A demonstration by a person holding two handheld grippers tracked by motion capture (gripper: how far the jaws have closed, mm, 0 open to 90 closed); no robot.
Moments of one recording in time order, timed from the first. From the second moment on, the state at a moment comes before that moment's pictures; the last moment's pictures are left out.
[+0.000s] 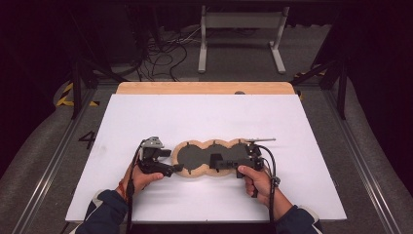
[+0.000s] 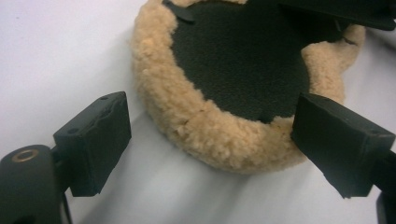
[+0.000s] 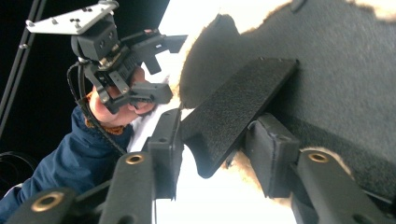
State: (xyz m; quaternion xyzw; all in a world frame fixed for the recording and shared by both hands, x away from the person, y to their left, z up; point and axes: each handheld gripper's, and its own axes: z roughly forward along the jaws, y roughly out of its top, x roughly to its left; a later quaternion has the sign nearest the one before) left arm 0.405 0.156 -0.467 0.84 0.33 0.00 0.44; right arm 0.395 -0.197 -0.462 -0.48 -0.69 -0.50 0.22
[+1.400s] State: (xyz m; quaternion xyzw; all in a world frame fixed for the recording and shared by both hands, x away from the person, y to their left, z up) left arm 0.381 0.162 -0.451 0.83 0.27 0.00 0.49; right arm 0.371 -0.184 -0.448 -0.38 -0.80 -0.46 0.08
